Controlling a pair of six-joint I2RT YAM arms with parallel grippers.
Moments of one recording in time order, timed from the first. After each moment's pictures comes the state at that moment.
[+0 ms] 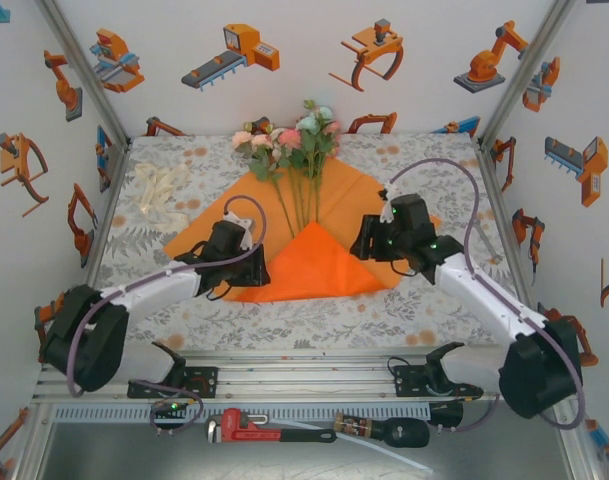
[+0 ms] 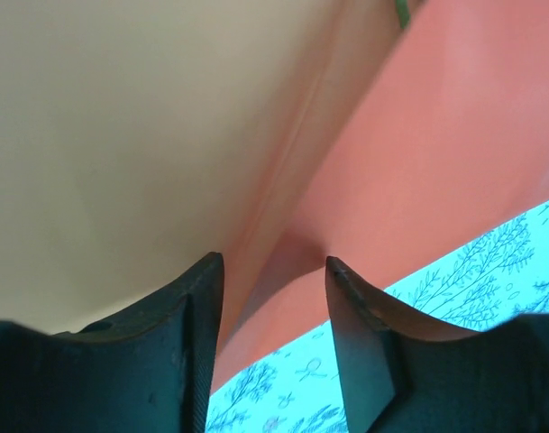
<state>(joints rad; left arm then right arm) -0.61 1.33 0.65 -0.20 0.09 -0.45 0.48 1.18 0.82 -0.37 -0.19 0.40</state>
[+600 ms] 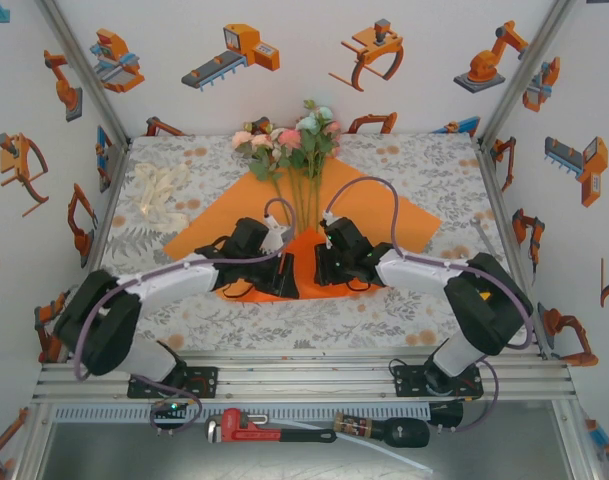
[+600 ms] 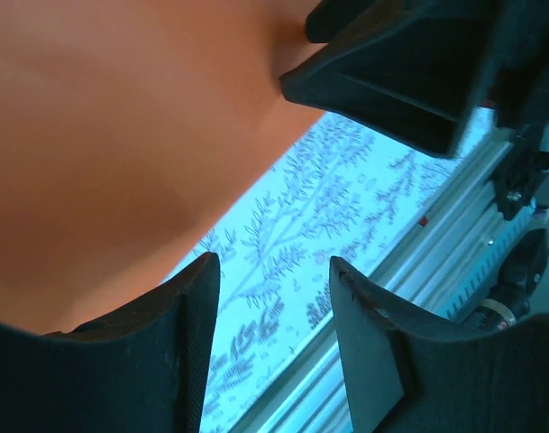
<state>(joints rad) -0.74 1.48 0.76 -0.18 0.42 -0.38 0.75 1.59 0.83 -0.15 -0.08 0.47</state>
